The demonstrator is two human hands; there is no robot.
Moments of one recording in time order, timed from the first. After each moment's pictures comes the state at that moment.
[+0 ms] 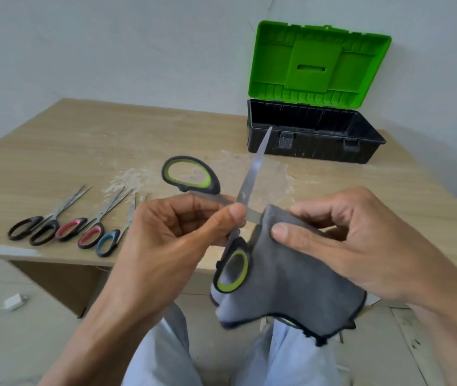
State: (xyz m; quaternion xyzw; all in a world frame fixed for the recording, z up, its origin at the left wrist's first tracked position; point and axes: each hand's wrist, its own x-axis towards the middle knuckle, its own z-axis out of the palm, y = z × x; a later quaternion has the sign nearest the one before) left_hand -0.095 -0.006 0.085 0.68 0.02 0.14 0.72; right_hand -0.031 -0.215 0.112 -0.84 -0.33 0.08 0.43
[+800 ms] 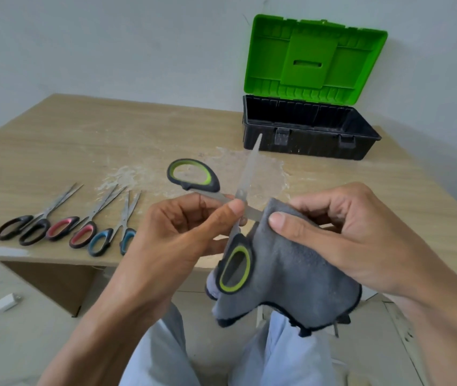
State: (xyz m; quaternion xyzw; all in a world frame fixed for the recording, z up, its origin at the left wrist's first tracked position) left_hand -0.086 -0.011 0.082 0.63 0.06 0.05 0.77; right_hand -0.028 -0.215 0.107 -0.83 -0.29 0.08 0.47
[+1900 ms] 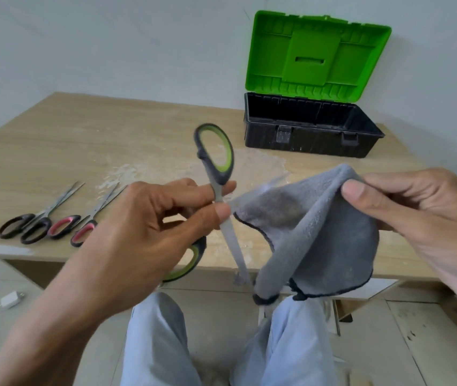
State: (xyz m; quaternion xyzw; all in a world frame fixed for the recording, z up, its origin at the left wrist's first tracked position) left_hand -0.094 0.017 0.097 0.81 -0.09 0.10 0.57; right_hand -0.020 -0.256 0.115 -0.80 -0.25 0.01 0.55
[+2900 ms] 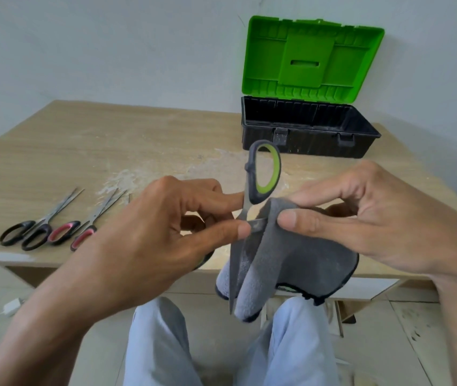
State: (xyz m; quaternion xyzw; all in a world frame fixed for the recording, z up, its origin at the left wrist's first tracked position) left_hand -0.085 0.013 0.111 0.86 -0.20 0.05 0.47; right_hand -0.016 -0.229 0.133 -0.83 -0.36 0.15 0.40
